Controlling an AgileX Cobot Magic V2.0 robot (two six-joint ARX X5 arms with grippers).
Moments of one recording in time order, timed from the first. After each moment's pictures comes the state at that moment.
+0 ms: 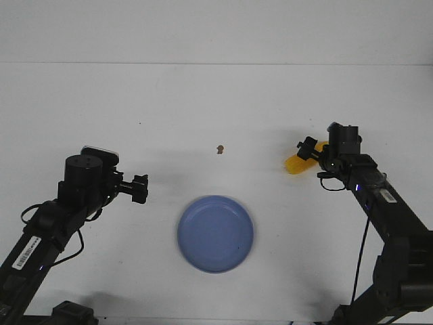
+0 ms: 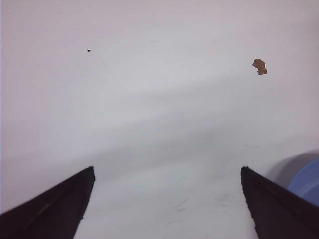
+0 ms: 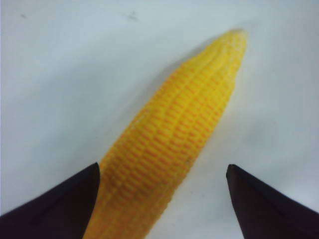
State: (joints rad) left arm -0.26 1.10 1.01 -0.47 0.05 -0.02; right arm 0.00 1.70 1.19 -0.40 -0.05 0.58
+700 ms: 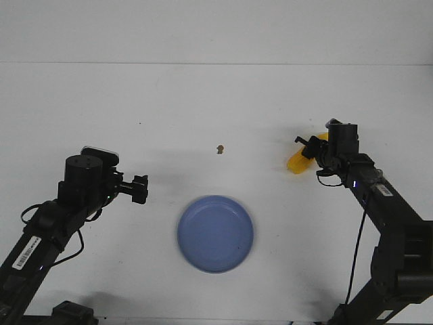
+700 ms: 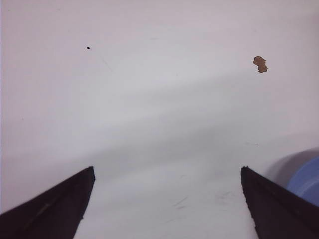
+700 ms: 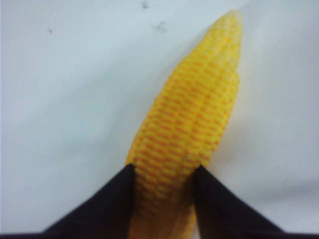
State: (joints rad) left arm -0.26 1.10 1.01 -0.47 0.05 -0.02; right arm 0.00 1.75 1.19 -0.29 -0.13 0.60
